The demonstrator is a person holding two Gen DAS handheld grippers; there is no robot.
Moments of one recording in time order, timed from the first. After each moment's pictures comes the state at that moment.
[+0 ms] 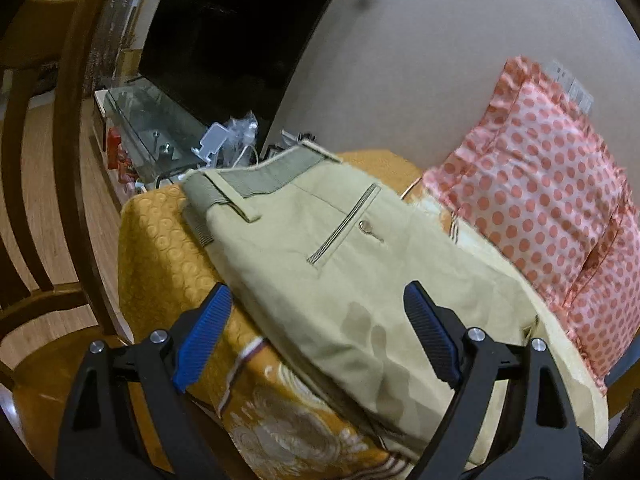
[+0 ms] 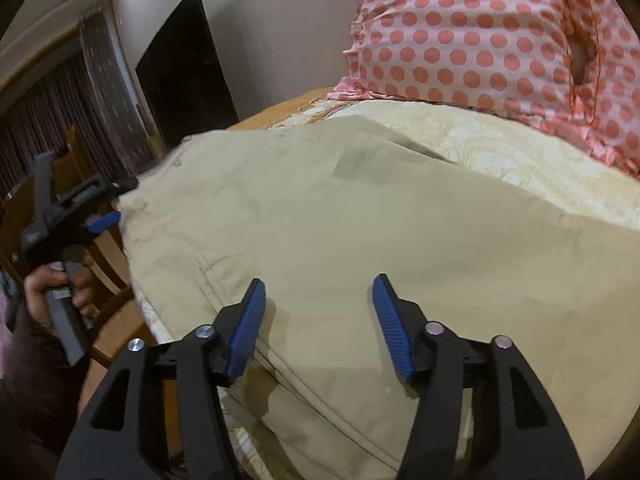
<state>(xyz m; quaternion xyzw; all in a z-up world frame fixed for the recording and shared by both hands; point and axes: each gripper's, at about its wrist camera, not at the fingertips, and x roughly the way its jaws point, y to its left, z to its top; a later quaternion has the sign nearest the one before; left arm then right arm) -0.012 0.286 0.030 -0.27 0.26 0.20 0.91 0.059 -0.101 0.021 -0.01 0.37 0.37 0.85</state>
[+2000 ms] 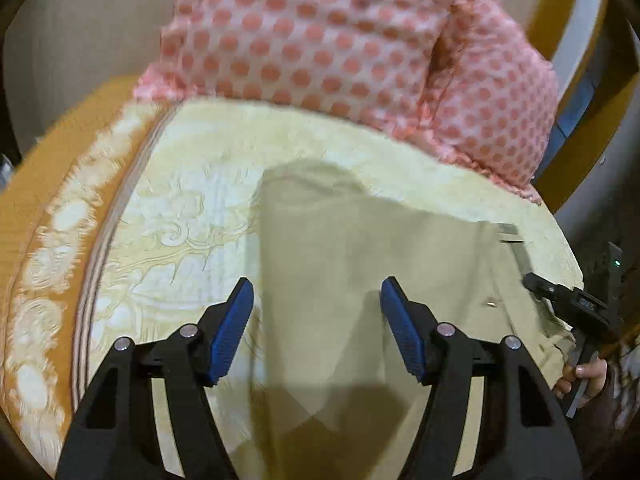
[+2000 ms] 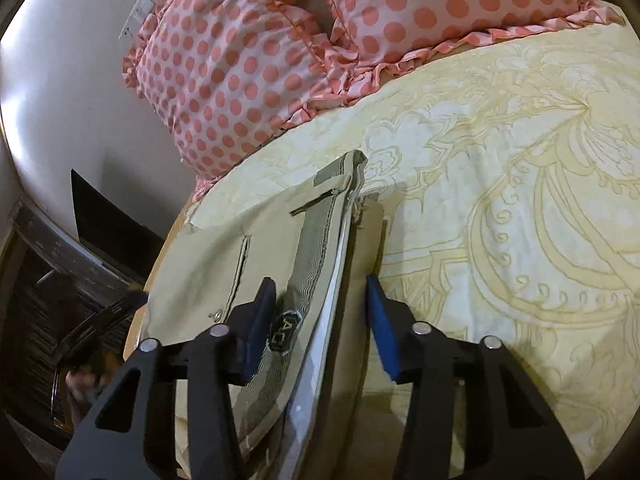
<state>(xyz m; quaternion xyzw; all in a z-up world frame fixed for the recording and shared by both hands) 0.146 0.084 0.050 -0.09 0.44 -0.15 0.88 0.133 -0.328 0.012 0.27 0.41 0.22 0.84</state>
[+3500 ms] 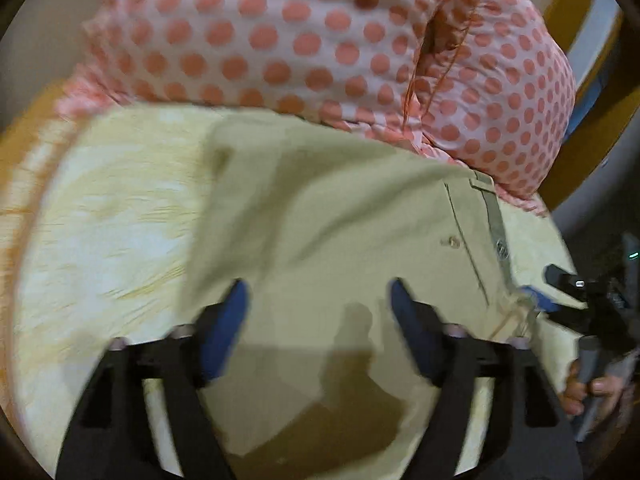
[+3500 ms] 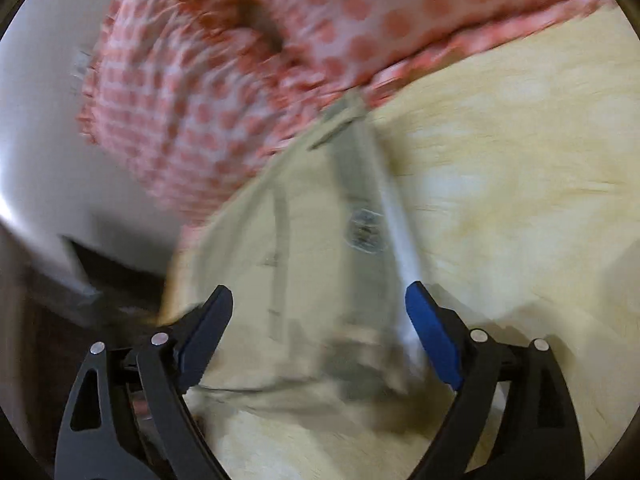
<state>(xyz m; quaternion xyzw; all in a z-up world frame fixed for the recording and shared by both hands) 0.204 0.002 0.056 -0.08 0.44 -0.15 0.88 0.207 -0.359 0.038 0.32 0.45 0.16 0.82</state>
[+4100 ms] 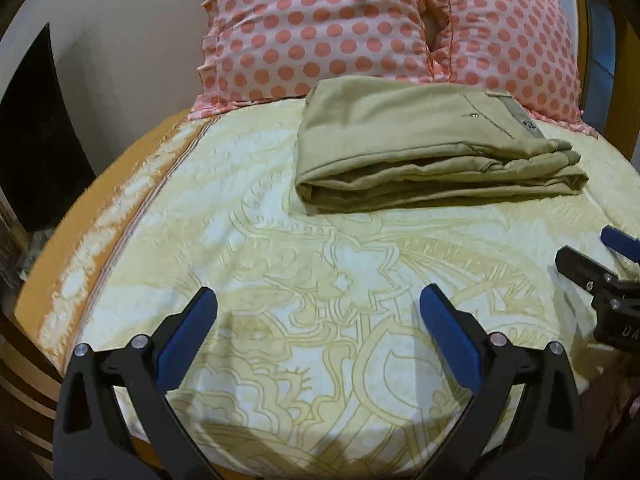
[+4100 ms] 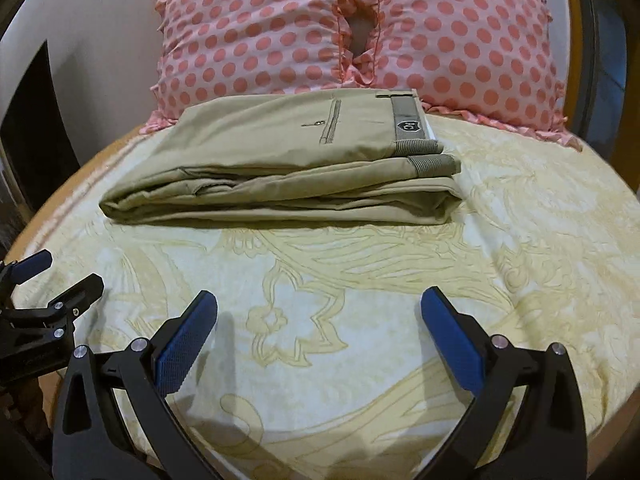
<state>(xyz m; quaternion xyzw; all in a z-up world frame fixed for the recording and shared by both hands) 0.034 0.007 0.016 0.05 0.37 0.01 0.93 0.047 -0.233 0.011 0.02 0.36 0.07 0.93</state>
